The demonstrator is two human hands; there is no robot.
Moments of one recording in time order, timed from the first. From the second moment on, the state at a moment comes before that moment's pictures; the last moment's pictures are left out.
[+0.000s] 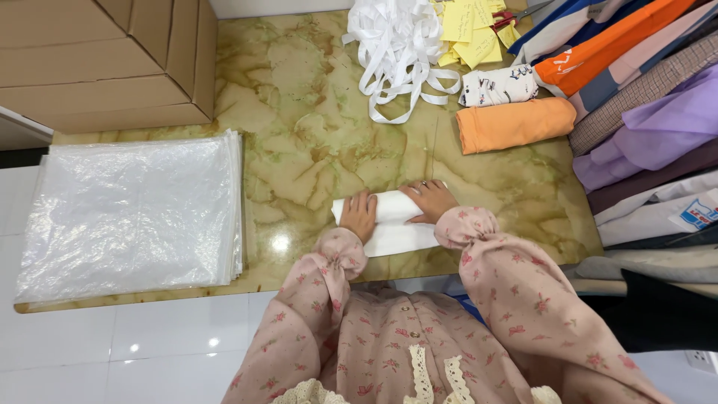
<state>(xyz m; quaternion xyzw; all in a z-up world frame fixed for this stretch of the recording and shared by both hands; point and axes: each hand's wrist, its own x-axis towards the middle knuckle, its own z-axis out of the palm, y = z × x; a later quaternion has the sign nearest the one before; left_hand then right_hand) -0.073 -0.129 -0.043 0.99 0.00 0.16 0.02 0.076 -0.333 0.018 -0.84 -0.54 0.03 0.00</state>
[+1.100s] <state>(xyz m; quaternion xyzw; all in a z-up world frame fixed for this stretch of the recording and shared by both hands) -0.040 -0.090 0.010 0.98 -0.02 -0.14 0.13 0.034 -0.340 0.020 -0.83 -0.51 -0.19 0.09</state>
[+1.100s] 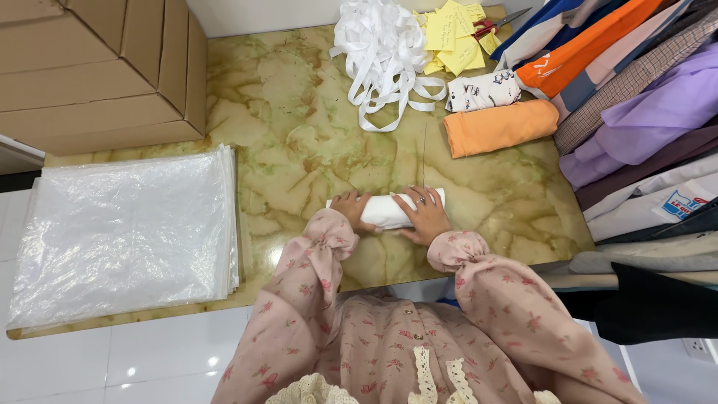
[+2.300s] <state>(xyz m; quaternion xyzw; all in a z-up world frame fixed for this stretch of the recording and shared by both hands) -0.105 -0.155 -0.013 0.99 -0.04 0.01 0.12 -0.027 -0.297 0.006 -0.92 -0.36 -0.10 0.11</state>
